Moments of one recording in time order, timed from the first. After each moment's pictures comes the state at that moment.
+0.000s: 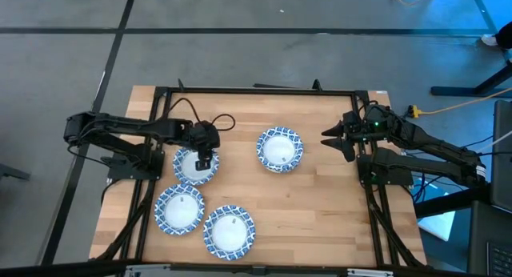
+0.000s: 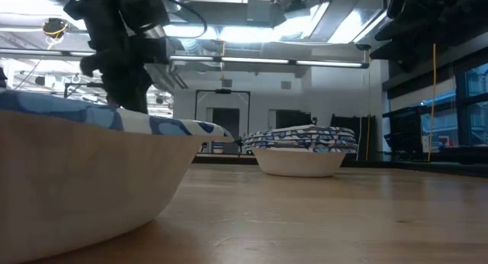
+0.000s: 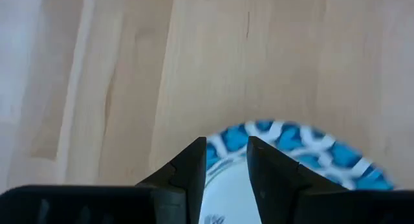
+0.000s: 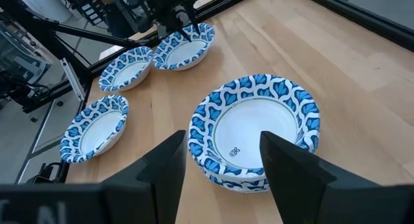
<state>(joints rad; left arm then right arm) 0.14 1.21 0.73 -0.64 -0.10 0.04 -0.41 0.52 0.57 -0.48 -0.33 0.29</state>
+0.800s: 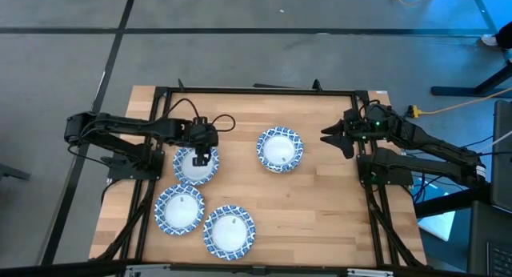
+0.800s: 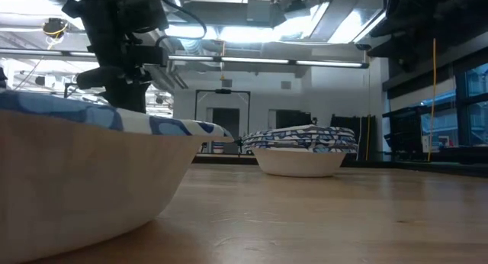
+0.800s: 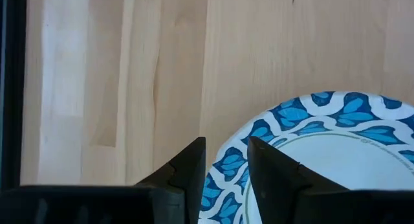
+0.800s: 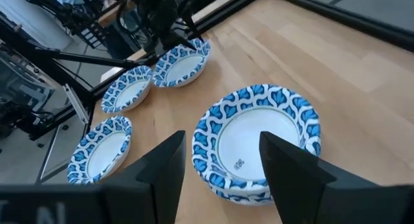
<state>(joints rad) 0.15 1.22 0.73 -0.68 -0.26 0.16 -0.41 0.52 0.57 -0.43 -0.30 0.39</state>
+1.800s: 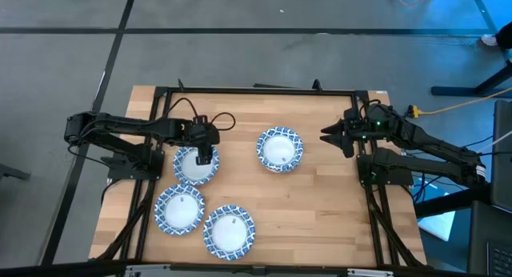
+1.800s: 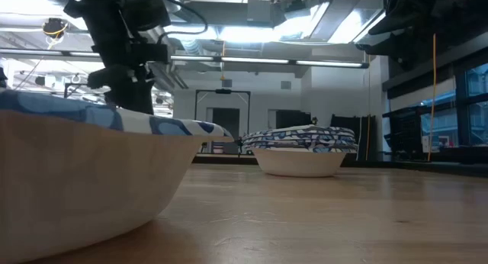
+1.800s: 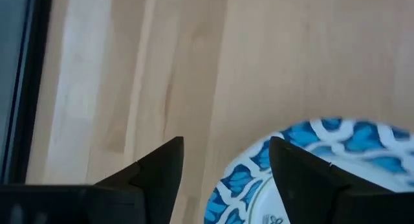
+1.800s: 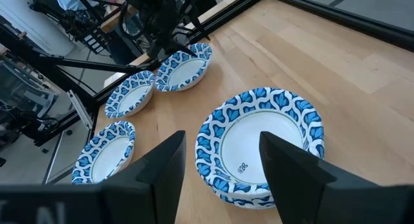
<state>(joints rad) 0.15 1.22 0.73 -0.63 -0.29 0.12 -0.41 0.52 0.57 -0.41 -0.30 0.41</state>
